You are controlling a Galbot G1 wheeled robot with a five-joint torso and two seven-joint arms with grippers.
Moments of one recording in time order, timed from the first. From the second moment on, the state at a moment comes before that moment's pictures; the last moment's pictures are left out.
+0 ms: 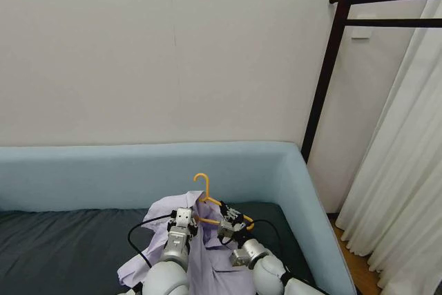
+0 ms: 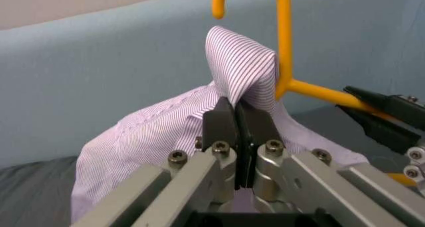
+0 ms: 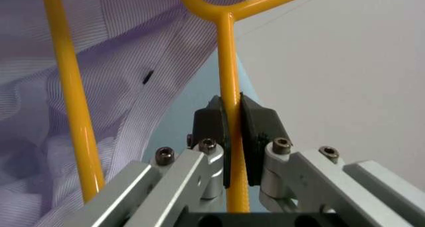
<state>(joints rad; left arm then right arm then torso) 0.82 -0.98 0.26 -1.89 -0.64 0.36 -0.79 -0.71 1.21 -0.33 1.34 -0.55 -0.05 0.30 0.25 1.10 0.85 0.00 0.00</state>
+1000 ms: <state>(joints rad) 1.01 -0.70 0.20 -2.05 -0.50 0.15 -0.52 -0.76 1.16 -0.22 1.42 -0.54 -0.01 0.35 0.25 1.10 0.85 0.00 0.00</state>
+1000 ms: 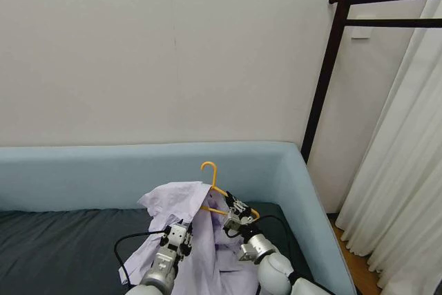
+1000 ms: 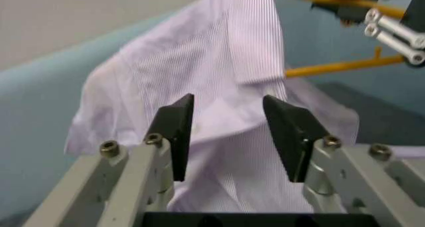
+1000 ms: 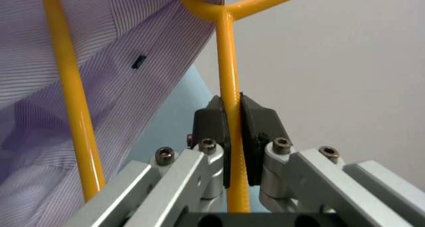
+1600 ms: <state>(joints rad) 0.44 -0.54 0.33 -1.55 -1.00 -0.27 0.53 -0.78 1.14 -0.14 1.42 -0.70 0.15 0.36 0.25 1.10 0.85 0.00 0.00</state>
